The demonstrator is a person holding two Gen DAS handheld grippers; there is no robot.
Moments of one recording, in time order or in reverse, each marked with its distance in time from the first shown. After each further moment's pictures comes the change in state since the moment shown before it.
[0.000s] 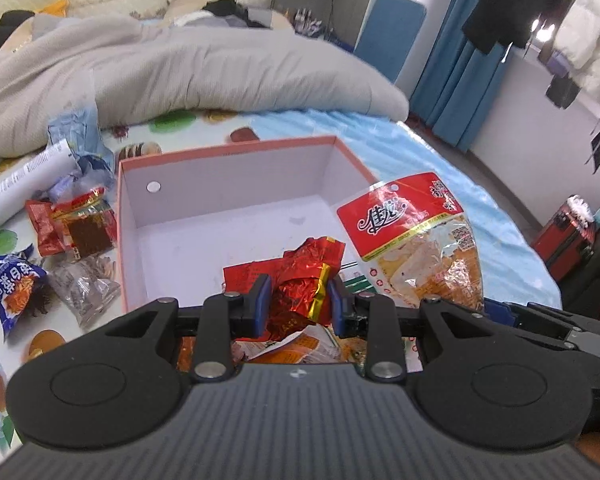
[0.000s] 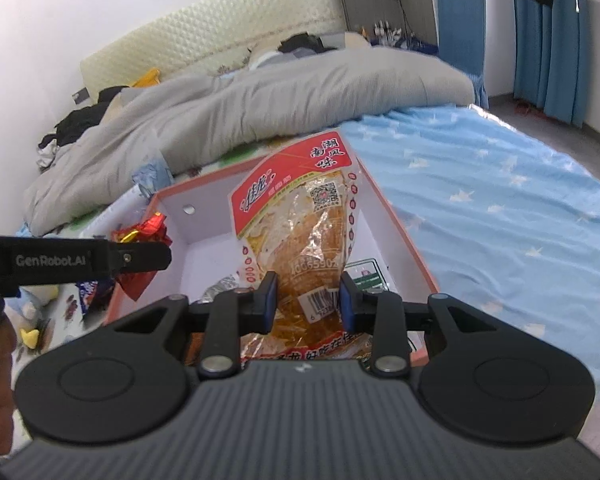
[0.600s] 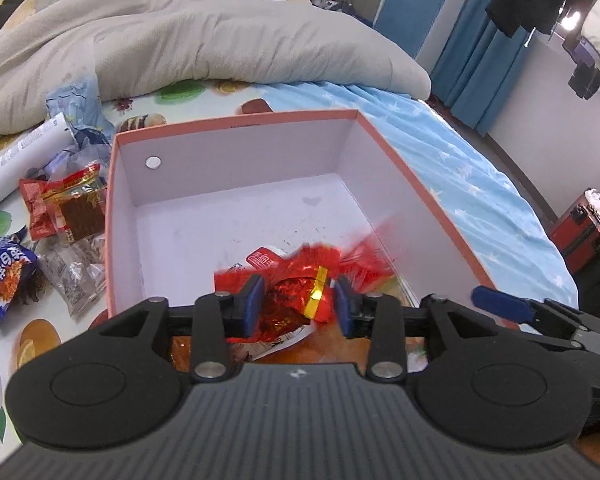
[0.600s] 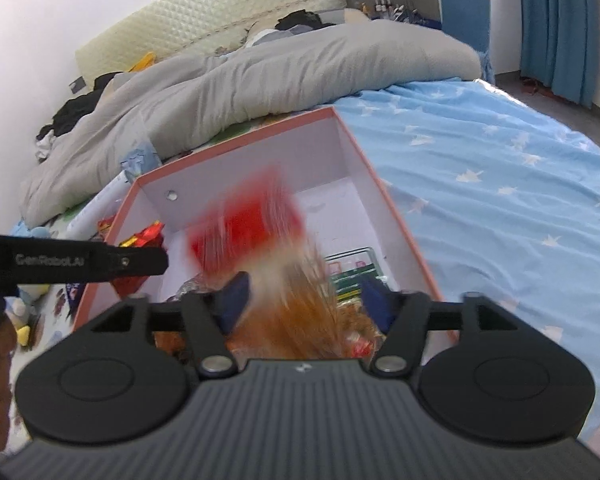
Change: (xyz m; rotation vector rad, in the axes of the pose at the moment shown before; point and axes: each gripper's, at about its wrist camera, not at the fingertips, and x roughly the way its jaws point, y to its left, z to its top) left arm 0.035 0.006 0.001 -0.030 0.061 0.037; right arm 0.024 -0.017 0.004 0.009 0.034 0.018
